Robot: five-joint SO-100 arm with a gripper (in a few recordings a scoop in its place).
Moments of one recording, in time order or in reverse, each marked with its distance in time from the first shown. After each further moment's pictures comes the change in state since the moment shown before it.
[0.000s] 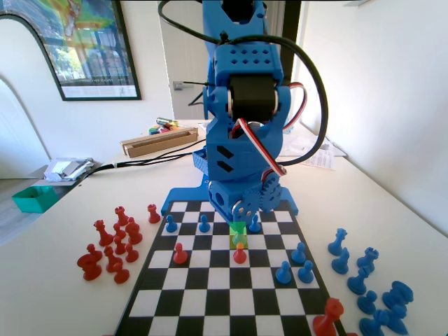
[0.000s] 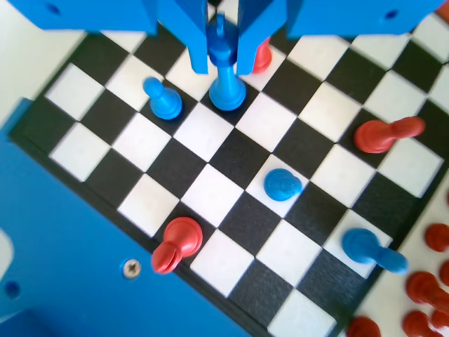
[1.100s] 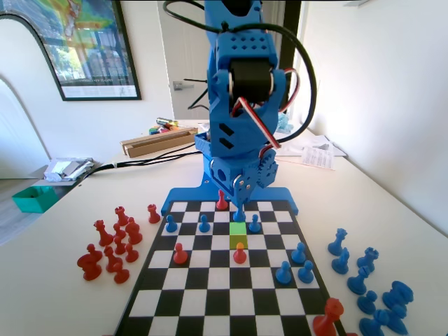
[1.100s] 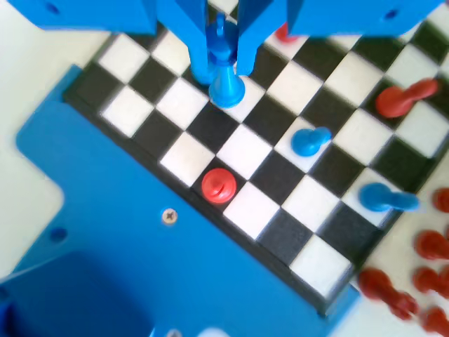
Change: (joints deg) arm -1.0 13.4 13.8 1.0 -1.1
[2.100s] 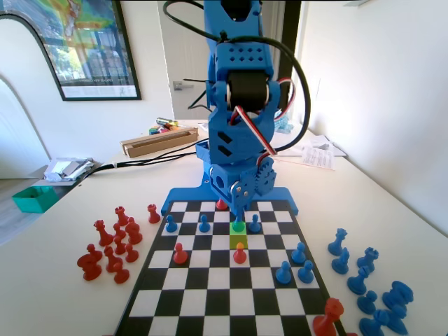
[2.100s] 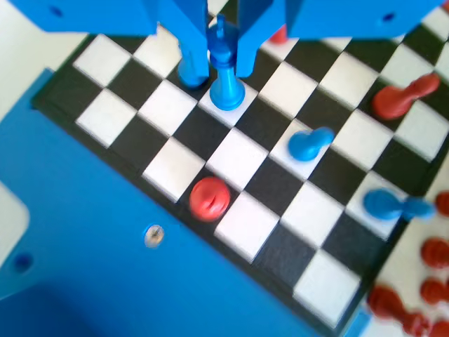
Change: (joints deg) arm 0.4 -0.7 3.4 -9.1 1.6
